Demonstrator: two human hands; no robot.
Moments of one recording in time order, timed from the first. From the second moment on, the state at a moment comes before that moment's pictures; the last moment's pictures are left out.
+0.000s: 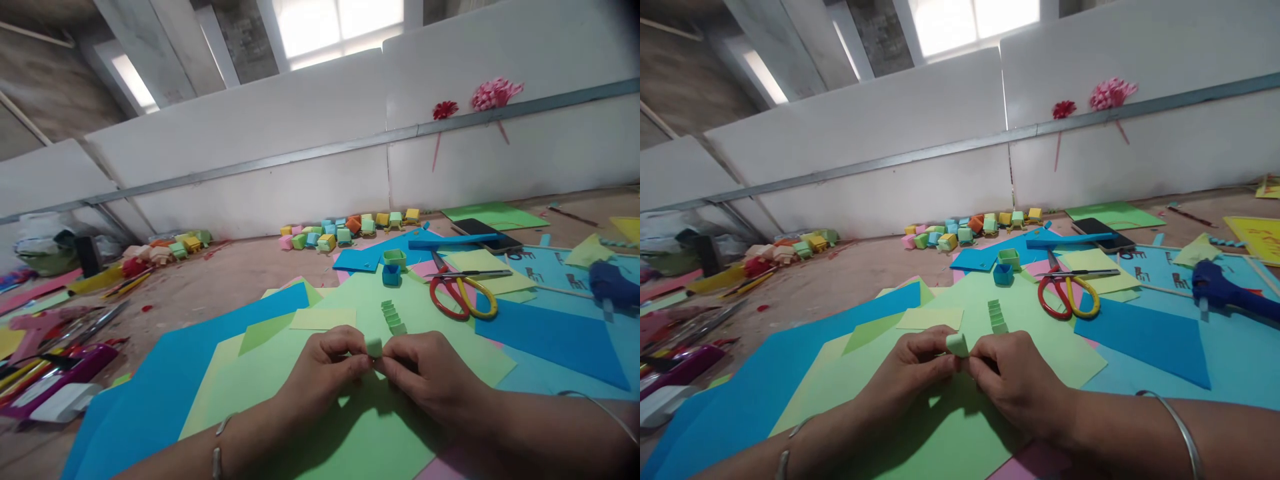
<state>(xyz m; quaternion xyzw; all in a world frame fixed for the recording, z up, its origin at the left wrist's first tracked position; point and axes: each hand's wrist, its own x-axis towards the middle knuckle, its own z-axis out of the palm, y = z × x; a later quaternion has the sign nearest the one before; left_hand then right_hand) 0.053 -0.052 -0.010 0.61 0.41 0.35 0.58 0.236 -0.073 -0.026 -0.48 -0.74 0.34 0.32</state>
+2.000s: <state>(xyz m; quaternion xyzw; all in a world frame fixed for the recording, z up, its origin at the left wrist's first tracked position) 0.041 -0.042 -0.008 0.78 0.43 0.34 0.31 0.246 -0.061 -0.030 -0.43 -0.76 0.26 0.41</state>
